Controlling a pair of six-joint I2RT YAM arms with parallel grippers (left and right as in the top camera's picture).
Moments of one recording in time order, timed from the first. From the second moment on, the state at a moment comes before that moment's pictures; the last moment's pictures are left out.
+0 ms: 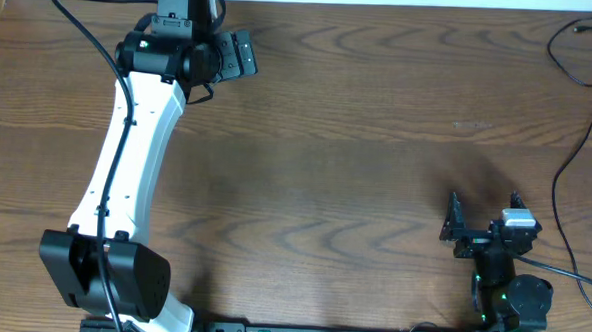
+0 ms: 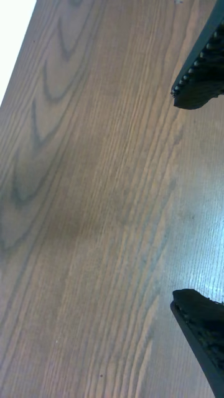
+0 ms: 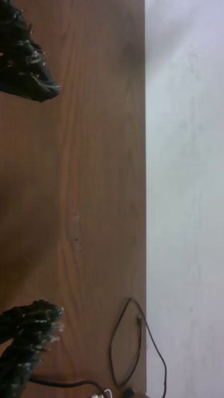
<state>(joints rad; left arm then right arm) -0.12 1.74 1.72 -0.94 0.05 -0.36 0.02 0.01 0.01 -0.07 -0.02 0.04</state>
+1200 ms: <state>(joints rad) -0.12 1.74 1.72 -0.97 0.05 -0.36 0.02 0.01 0.01 -0.07 -0.02 0.04</state>
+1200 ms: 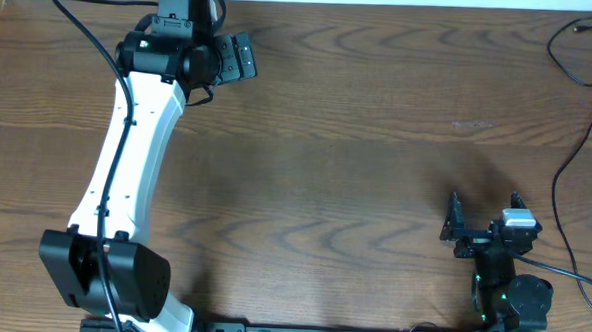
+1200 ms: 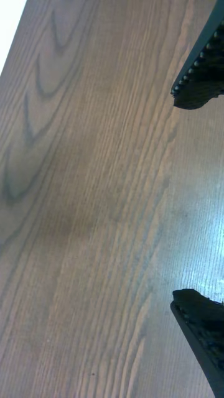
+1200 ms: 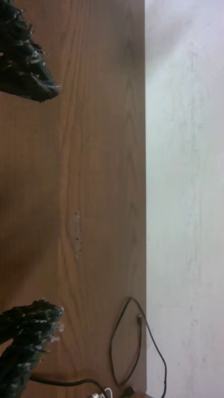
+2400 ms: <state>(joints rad) 0.01 0.23 0.23 -0.11 -0.01 -0.21 0.02 0.01 0.01 -0.07 -0.01 0.04</state>
